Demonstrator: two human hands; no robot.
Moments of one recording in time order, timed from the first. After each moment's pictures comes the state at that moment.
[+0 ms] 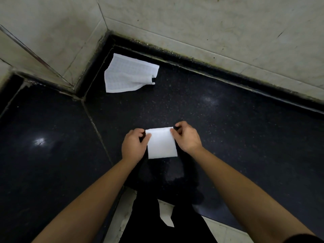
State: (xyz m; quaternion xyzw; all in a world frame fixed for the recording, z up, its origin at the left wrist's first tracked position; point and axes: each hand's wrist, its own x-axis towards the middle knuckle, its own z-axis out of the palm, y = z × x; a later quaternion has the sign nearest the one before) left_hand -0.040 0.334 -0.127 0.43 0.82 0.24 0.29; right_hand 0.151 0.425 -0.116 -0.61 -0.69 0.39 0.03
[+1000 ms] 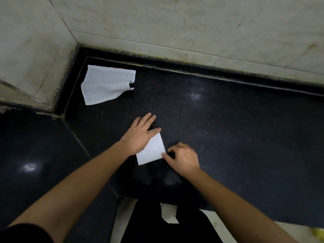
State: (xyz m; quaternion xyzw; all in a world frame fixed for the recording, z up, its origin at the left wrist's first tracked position) left_hand -0.034 0.402 -0.111 0.87 0.48 -0.11 0.06; right_hand 0.184 0.353 -0.111 -0.62 -0.74 0.28 -0.03
